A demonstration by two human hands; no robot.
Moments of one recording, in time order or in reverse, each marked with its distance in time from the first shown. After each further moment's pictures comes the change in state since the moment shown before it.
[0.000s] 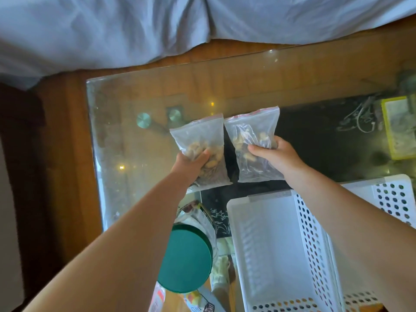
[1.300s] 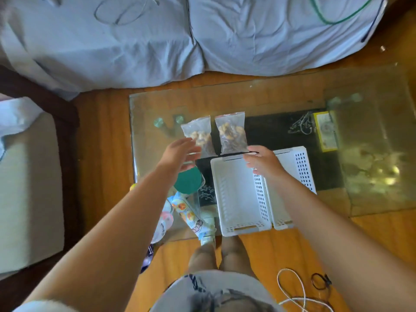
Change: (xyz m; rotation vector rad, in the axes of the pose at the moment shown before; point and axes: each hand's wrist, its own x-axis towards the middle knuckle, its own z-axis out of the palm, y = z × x) left_hand -0.247 0.020 -0.055 -0.329 -0.100 0.166; right_hand -0.251 -0.050 -0.041 -0.122 0.038 -0.025
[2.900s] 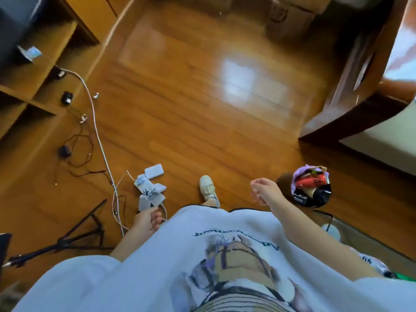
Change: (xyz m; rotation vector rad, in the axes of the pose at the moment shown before) left_hand -0.529 -0.632 0.132 -2.305 1.230 -0.563; right_hand -0.432 0.316 0.322 -1.703 -1.132 -0.500
